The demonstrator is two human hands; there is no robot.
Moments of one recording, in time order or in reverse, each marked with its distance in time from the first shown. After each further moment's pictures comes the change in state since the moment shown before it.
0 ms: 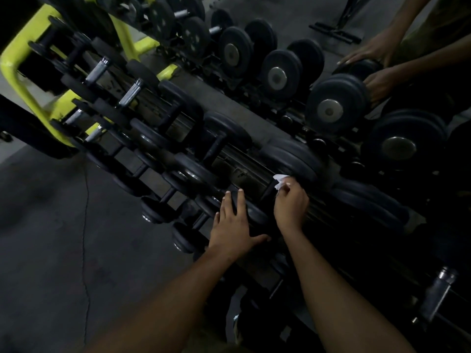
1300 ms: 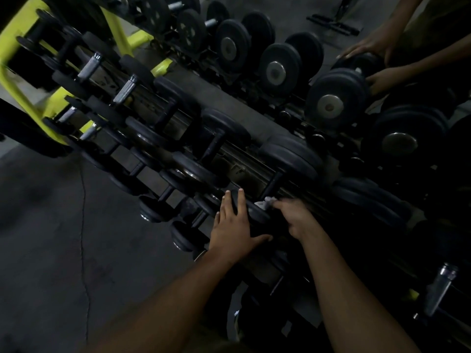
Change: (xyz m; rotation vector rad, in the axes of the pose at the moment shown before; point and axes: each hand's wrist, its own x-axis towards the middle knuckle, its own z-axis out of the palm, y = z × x) left_hand -0.001 0.001 -0.003 -0.011 -0.002 0.021; right_hand -0.001 0.007 -0.018 0.502 -0.698 0.656
